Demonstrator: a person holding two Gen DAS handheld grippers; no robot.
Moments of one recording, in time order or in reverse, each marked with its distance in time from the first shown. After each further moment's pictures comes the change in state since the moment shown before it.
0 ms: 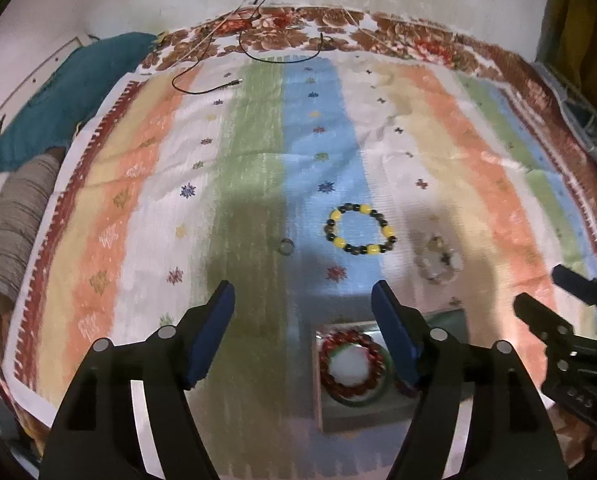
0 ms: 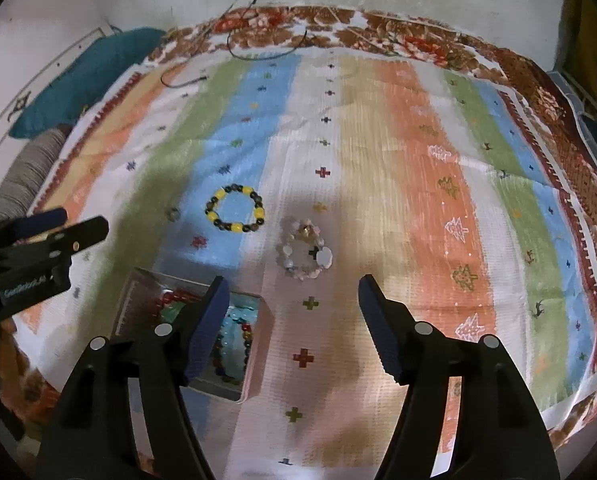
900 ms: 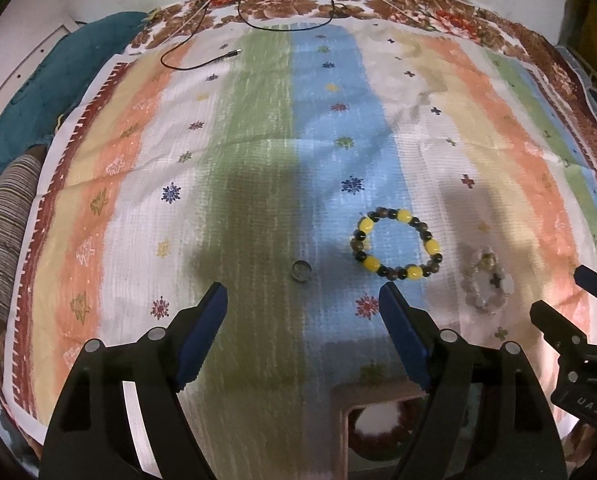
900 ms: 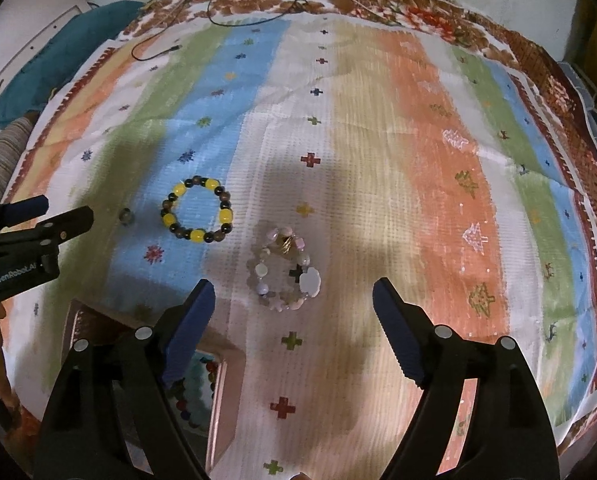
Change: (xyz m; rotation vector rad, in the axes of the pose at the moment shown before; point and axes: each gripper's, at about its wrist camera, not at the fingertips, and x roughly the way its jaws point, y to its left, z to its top) left arm 0.074 0.009 0.033 0.000 0.094 0.029; right arm 0.069 -0.010 0.028 0.006 0.096 -0.035
